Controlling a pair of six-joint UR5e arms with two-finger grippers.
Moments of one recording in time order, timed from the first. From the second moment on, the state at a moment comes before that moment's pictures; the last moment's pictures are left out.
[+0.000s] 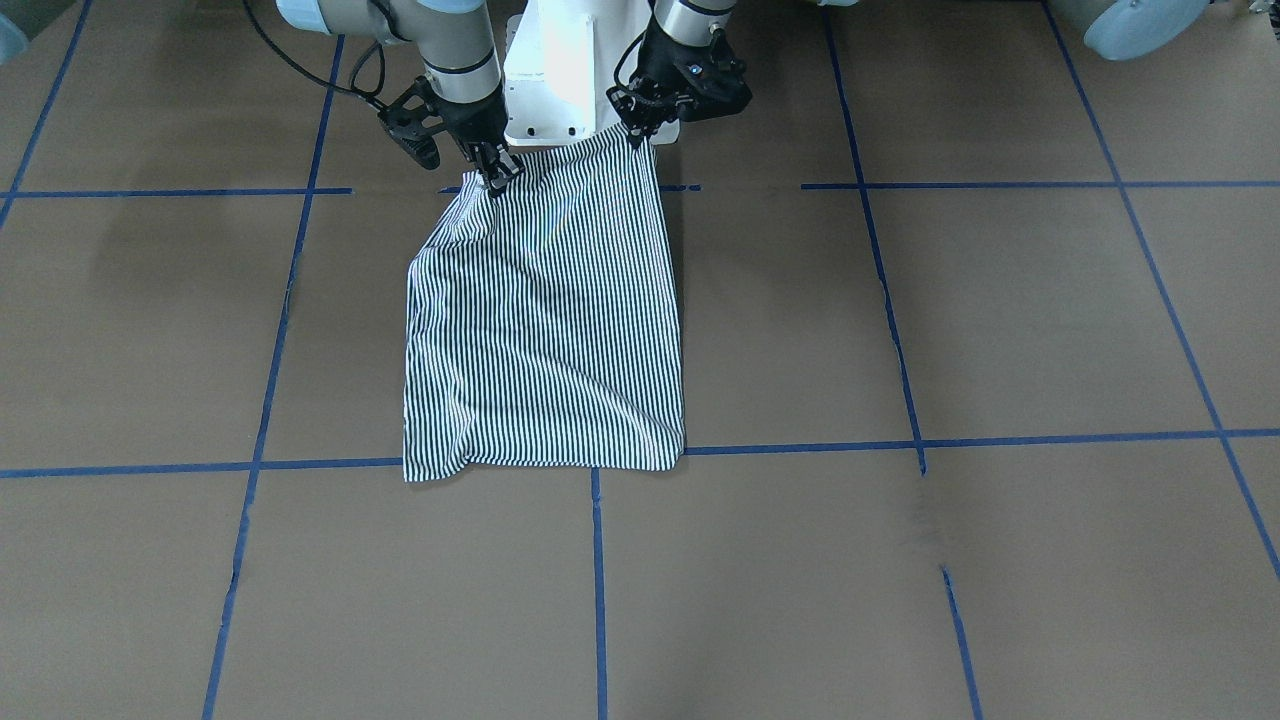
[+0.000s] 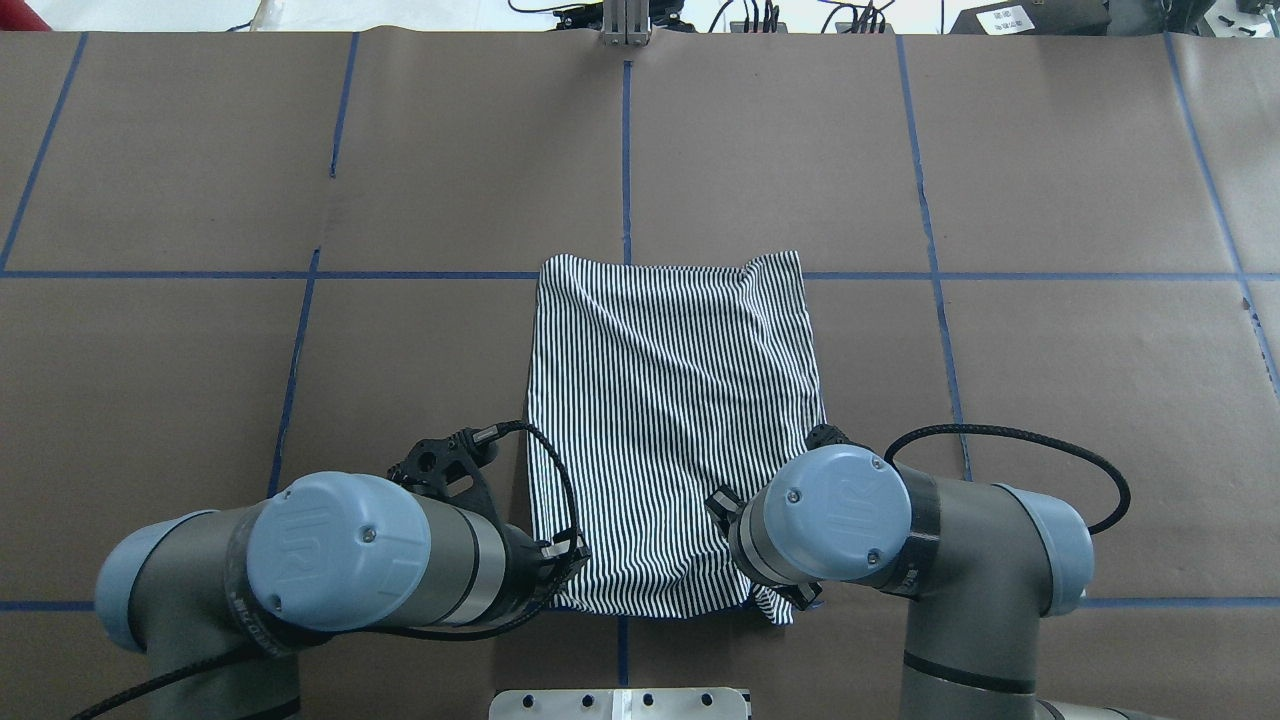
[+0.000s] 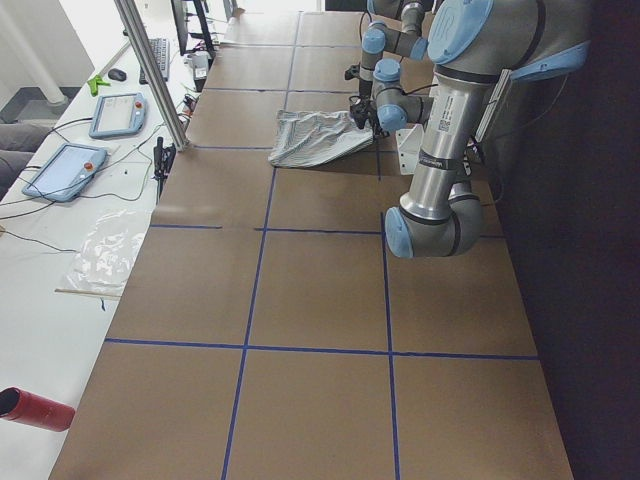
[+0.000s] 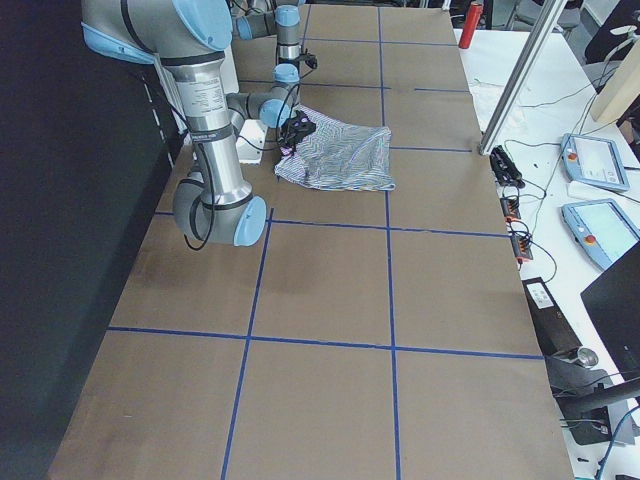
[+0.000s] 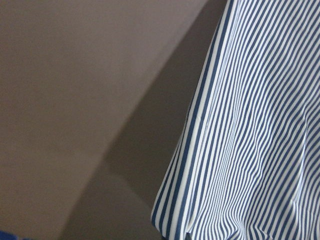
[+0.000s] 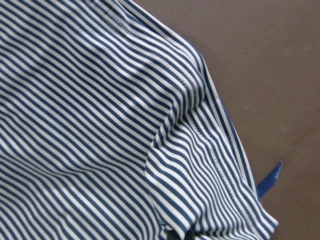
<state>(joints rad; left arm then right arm) -0.22 -2.04 -2.09 -1.64 -1.76 -1.88 0.25 -1.16 2.02 -1.64 1.74 2.25</state>
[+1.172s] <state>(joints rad) -0.46 -2.15 -1.86 -1.79 -1.75 -1.90 0.48 -0.98 1.84 -1.62 1.73 1.99</state>
